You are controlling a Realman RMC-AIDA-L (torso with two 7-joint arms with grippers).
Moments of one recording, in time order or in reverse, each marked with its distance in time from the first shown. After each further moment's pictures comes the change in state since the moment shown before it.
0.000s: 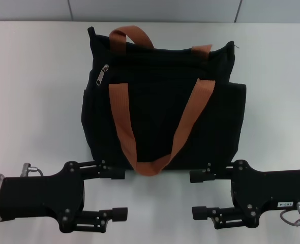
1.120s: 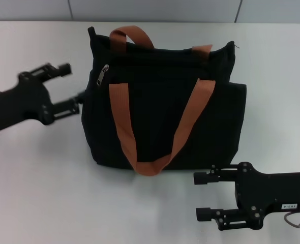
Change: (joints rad) left arm -0.077 0.043 -0.339 -0.032 -0.081 -0.286 0.135; right arm -0.012 -0.008 0.001 0.002 0.000 -0.002 0.005
